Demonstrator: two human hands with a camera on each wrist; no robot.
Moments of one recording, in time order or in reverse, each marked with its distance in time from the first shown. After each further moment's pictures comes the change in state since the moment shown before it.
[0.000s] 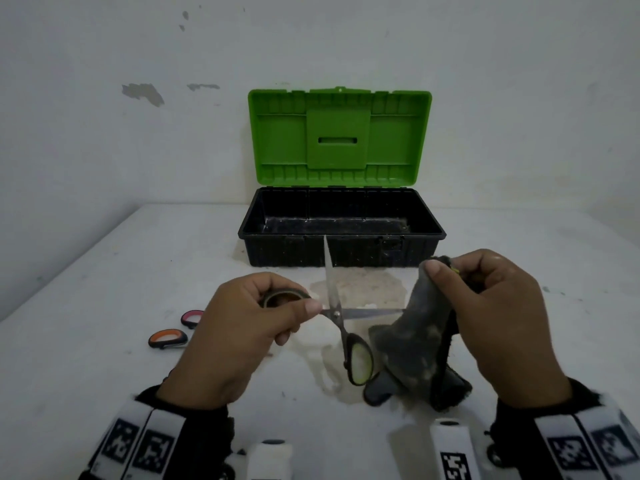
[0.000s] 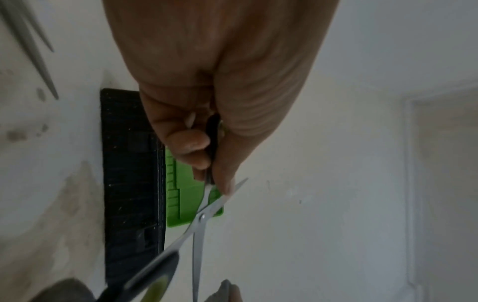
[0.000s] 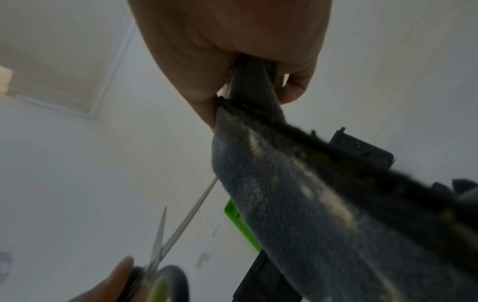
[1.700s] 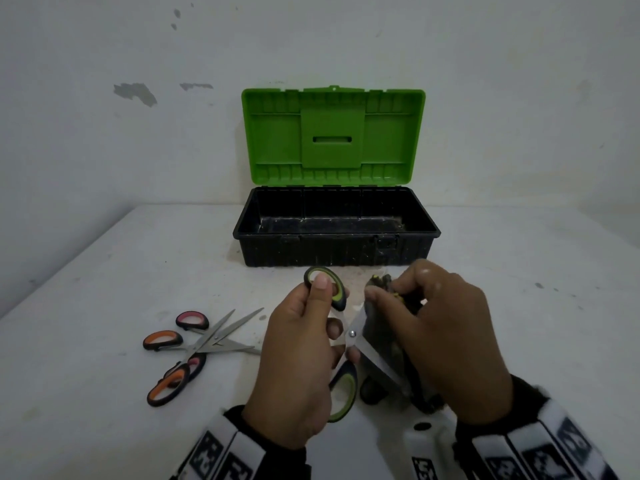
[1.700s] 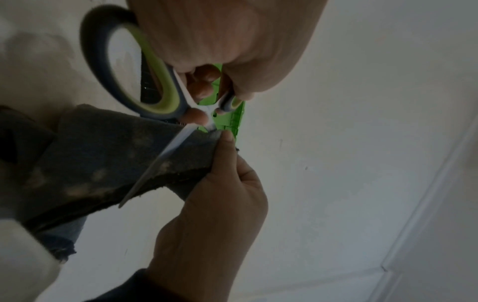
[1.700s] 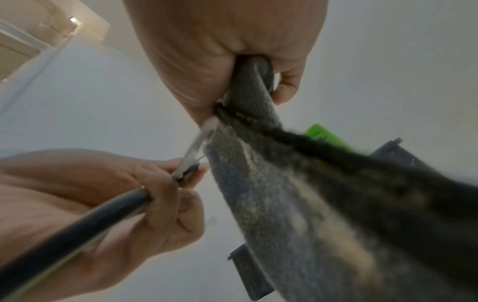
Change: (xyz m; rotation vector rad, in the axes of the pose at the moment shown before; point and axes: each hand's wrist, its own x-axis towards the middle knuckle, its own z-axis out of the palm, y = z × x) left_hand -0.014 0.000 0.072 -0.492 0.144 -0.238; right_hand -0.024 -0.022 0.025 -0.309 -0.173 -0.363
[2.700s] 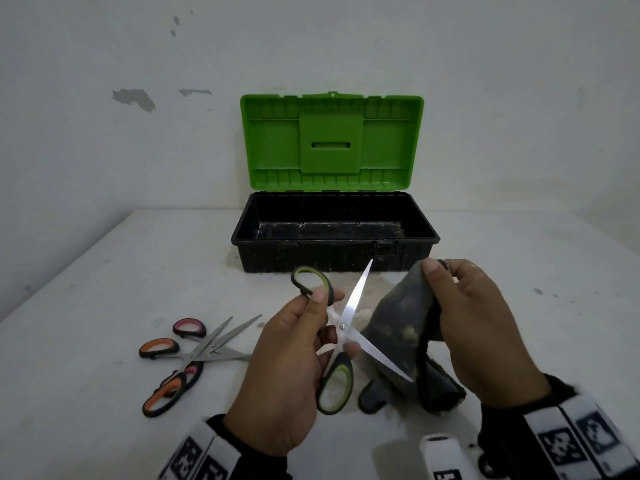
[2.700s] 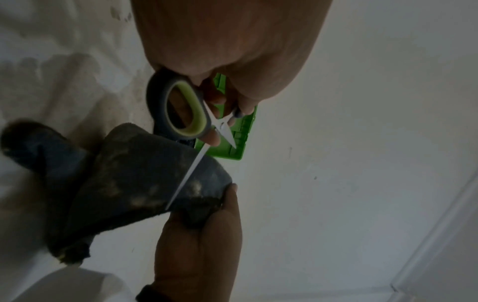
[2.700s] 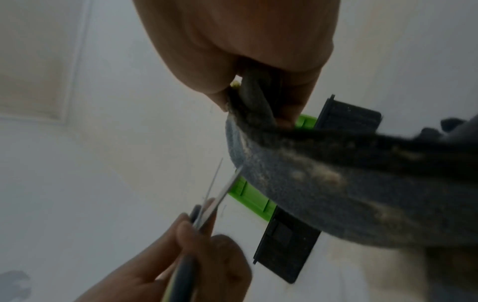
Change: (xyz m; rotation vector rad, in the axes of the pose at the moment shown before) left_hand 0.005 -0.001 -0.014 -0.024 -0.108 -0.067; right_hand 0.012 0.028 -0.006 0.455 0.011 0.600
